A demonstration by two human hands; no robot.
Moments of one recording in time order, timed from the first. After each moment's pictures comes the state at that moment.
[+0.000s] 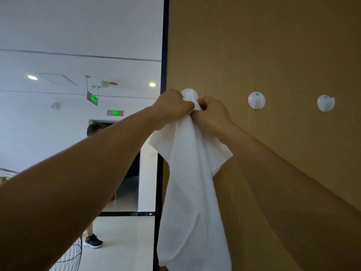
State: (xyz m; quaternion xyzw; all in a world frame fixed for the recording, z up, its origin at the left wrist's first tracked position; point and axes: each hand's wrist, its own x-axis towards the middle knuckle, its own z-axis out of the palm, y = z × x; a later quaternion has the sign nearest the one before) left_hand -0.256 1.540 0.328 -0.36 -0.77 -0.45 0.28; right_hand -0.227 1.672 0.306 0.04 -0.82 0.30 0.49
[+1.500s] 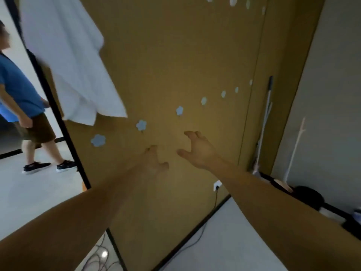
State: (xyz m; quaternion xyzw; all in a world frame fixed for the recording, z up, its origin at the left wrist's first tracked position) left_hand -0.078 1.599 -0.088 -0.47 -0.84 -0.25 -0.07; right_hand 0.078 1.688 -0.062 -0.36 -0.88 0.20 0.23
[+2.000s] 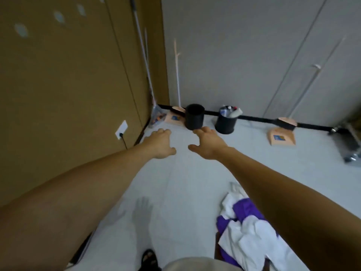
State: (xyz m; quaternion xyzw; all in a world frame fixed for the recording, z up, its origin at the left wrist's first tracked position) left_hand 0.325 1.687 -0.215 -0.78 -0.60 0.03 -0.18; right_hand 0.513 1.660 -0.225 -0.67 -0.71 0.18 0.05
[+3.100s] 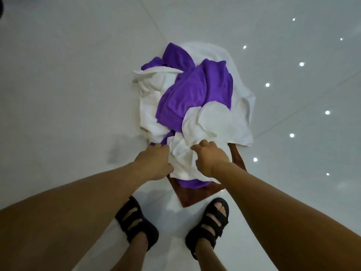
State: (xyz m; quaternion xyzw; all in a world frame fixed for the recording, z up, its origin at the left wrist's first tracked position) left_hand 0.676 1.637 -0.861 -0.85 -0.23 0.37 -0.29; right_hand 0.793 1.492 -0.873 -0.82 -0.37 0.43 -0.06
